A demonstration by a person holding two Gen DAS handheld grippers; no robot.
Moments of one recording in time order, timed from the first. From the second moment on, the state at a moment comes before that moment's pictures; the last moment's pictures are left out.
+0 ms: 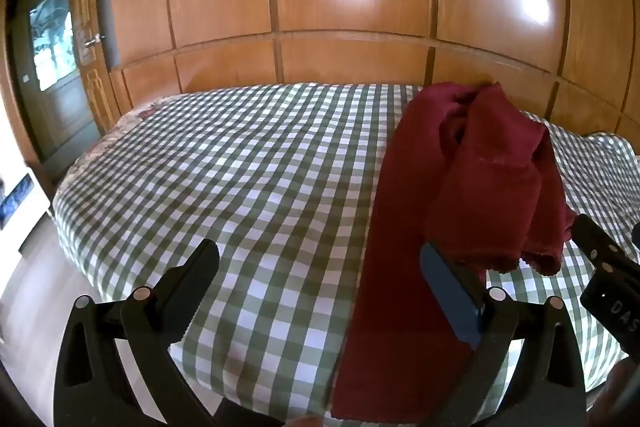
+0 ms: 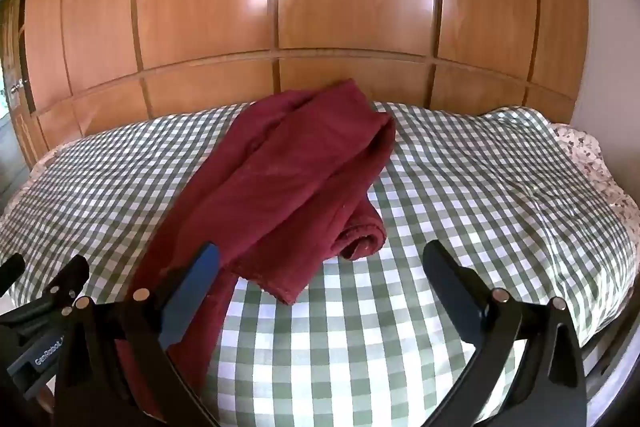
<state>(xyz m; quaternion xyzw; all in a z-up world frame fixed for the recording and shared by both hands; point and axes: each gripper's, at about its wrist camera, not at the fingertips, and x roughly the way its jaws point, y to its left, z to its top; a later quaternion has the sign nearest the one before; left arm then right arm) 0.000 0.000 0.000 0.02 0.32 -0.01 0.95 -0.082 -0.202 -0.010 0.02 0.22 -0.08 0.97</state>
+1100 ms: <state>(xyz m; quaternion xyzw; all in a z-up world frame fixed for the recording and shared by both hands) -0.003 0.008 -0.009 0.01 0.34 -0.02 0.94 -0.078 -0.206 -0.017 0.01 0.23 -0.08 0.97</state>
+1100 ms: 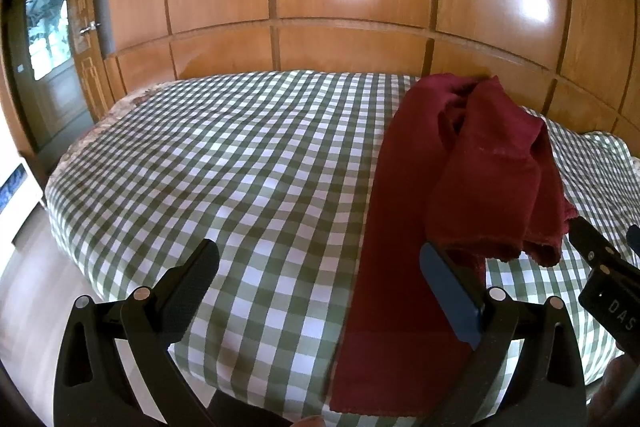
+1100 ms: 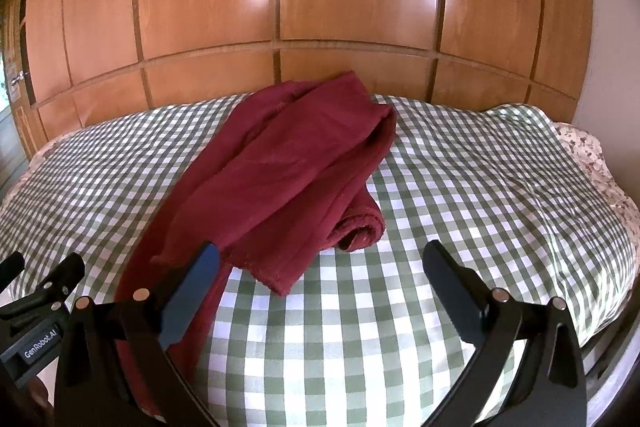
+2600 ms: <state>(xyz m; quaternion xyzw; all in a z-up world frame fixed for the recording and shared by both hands) 0.024 0.014 -0.048 0.04 0.40 -0.04 0.91 -0.076 -0.209 -0.019 0.01 0.23 0.01 0.97</state>
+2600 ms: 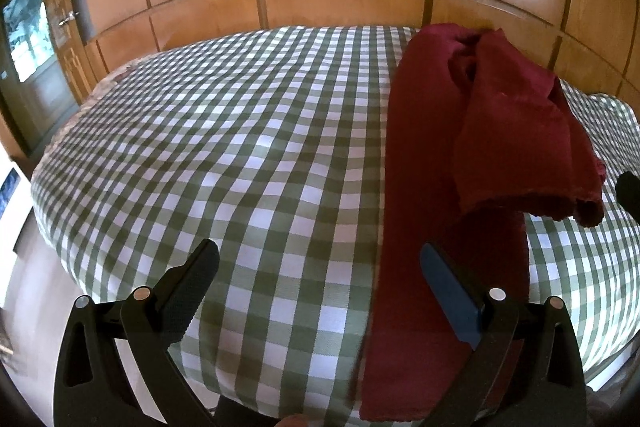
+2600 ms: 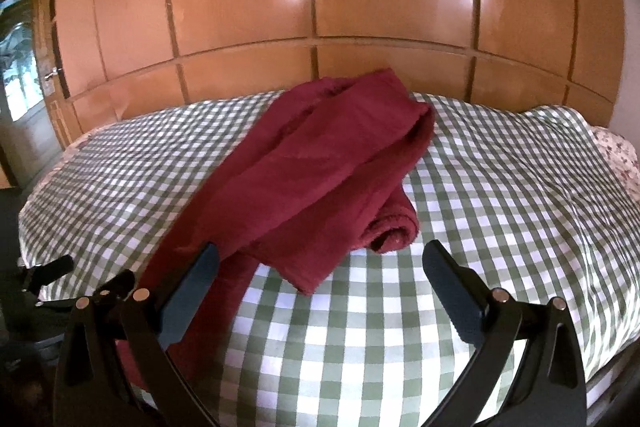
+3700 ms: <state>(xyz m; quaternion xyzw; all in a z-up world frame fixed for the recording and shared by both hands) 0.036 0.024 -0.053 -0.02 0.43 -0.17 0.88 0.002 -0.257 0.038 0.06 0.25 0.02 0.97</state>
